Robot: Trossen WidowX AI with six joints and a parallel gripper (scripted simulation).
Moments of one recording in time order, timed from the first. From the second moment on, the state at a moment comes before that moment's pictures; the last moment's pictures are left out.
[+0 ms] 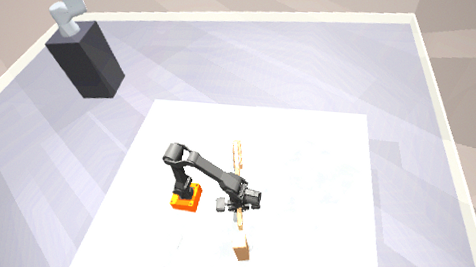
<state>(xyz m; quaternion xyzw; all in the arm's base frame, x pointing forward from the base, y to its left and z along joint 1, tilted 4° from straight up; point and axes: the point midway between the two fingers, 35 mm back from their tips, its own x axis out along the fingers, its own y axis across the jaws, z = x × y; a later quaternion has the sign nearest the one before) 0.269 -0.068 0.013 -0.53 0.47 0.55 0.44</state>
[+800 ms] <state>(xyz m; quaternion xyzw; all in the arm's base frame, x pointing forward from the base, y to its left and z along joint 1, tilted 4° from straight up) 0.269 -0.075 0.013 -0.53 0.48 0.55 0.44</state>
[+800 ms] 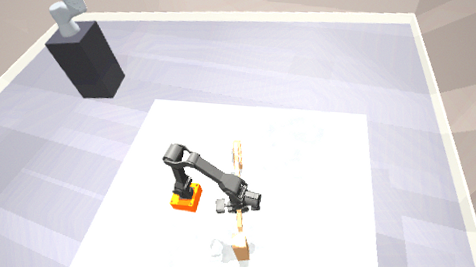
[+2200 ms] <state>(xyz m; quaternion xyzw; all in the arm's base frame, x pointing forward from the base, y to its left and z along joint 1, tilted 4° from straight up) 0.273 -0.086 0.014 -0.53 0.48 0.55 0.44</state>
